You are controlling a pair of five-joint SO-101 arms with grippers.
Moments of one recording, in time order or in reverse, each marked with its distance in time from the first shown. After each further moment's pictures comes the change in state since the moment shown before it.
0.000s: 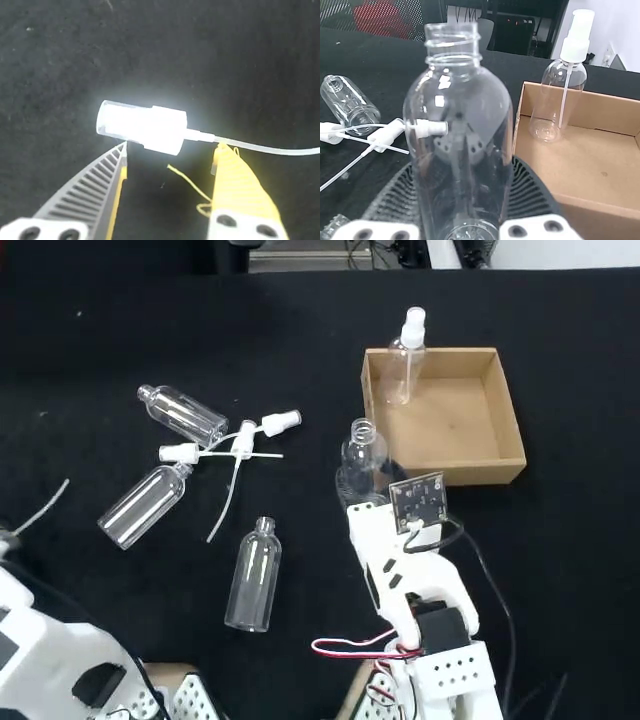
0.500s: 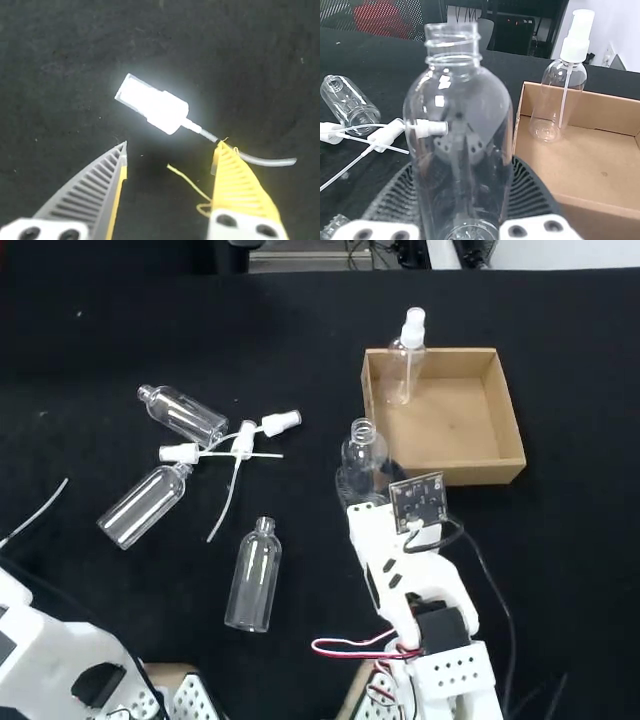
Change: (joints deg) left arm 0.1 0.9 -15.4 20.3 23.5; right arm 0.0 0.0 0.0 0.0 0.0
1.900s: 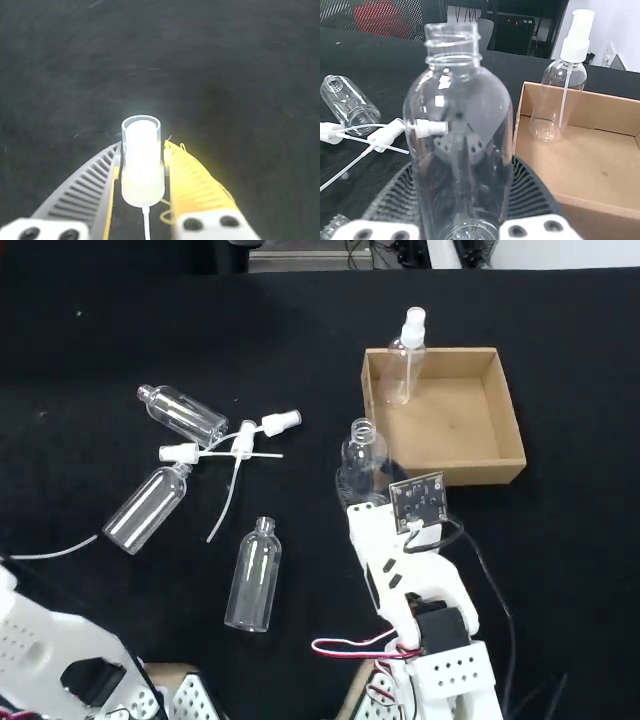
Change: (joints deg) left arm 1.2 10.3 -10.0 -0.4 9.2; right arm 0.0 0.0 0.0 0.0 0.0
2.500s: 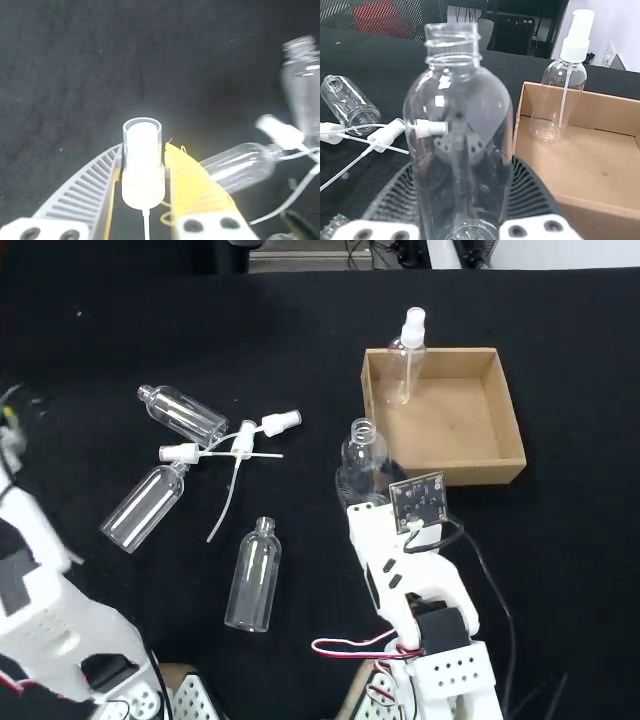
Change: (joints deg) left arm 22.6 -3.5 -34.6 30.0 -36.8; right arm 0.0 0.0 0.0 0.0 0.0
